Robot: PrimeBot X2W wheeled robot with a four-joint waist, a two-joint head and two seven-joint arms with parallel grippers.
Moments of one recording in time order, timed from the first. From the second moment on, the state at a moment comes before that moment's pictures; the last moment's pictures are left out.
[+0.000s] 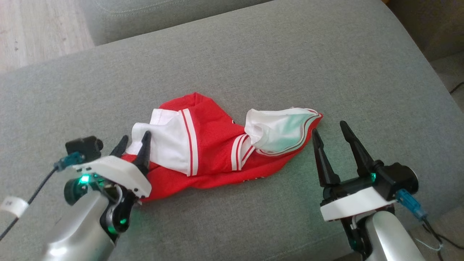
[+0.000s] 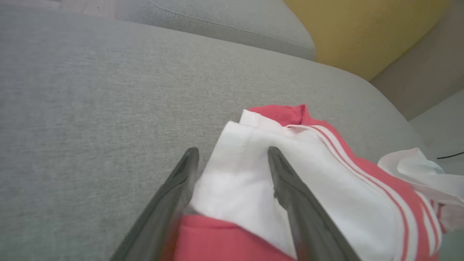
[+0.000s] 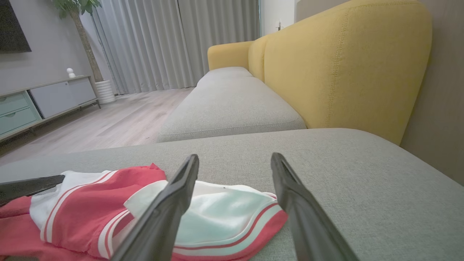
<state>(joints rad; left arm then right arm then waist) -0.47 0.39 -0.71 0.49 -1.07 0.08 0.00 -0.11 -0.05 0.21 0.20 0.14 0.12 -0.25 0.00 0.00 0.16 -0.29</state>
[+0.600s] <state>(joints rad) -0.50 0.36 -0.74 0.43 -1.09 0.00 0.05 -0.11 -0.05 0.22 0.20 0.14 0.12 -0.25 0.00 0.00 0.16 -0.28</state>
